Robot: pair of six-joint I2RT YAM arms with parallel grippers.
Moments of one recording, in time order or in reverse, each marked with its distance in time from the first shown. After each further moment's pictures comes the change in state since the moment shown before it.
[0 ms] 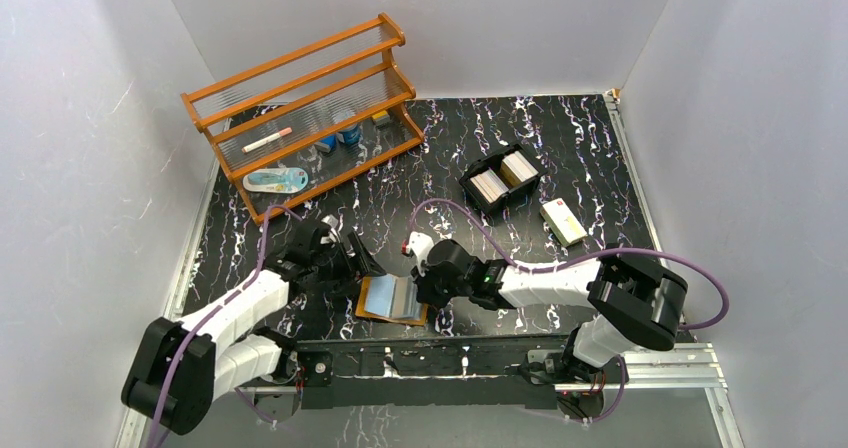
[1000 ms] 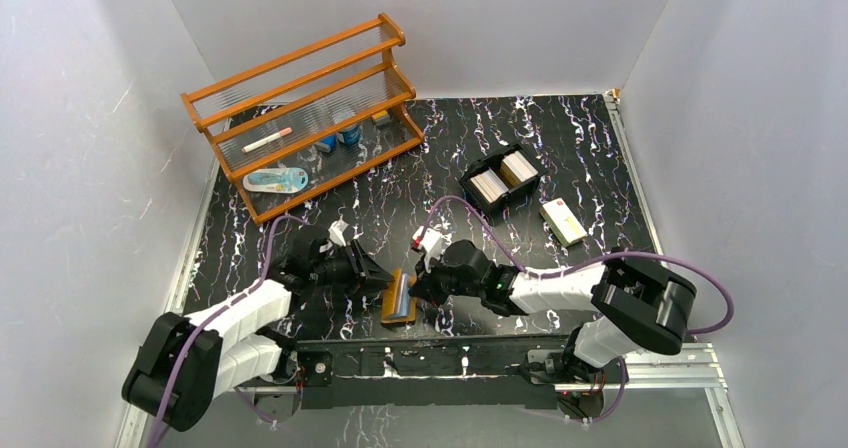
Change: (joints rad) left arm -0.007 -0.024 -0.141 0.355 0.272 -0.235; right arm -0.035 -0.030 -0.121 0.305 -0.071 0.030
